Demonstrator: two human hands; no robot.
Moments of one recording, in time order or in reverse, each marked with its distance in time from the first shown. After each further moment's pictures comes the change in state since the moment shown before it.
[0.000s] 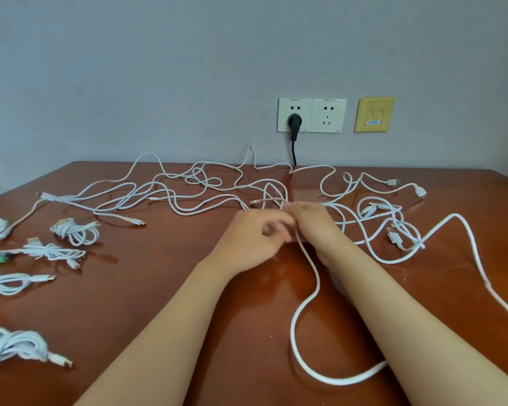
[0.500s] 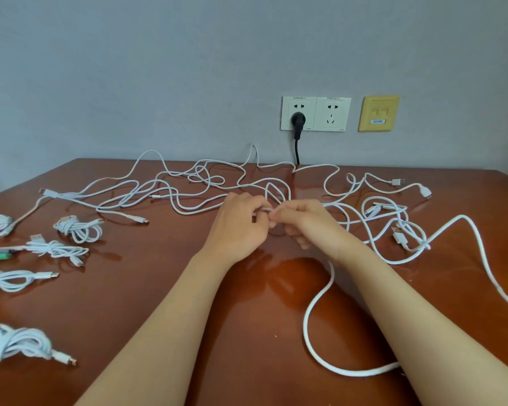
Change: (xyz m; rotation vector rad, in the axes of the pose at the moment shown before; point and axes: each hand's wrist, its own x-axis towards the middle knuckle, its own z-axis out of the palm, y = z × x) left_hand 0.010 -0.019 -0.013 0.282 0.171 0.009; right_hand -0.014 -0.015 -0.002 -0.087 -0.295 -0.112
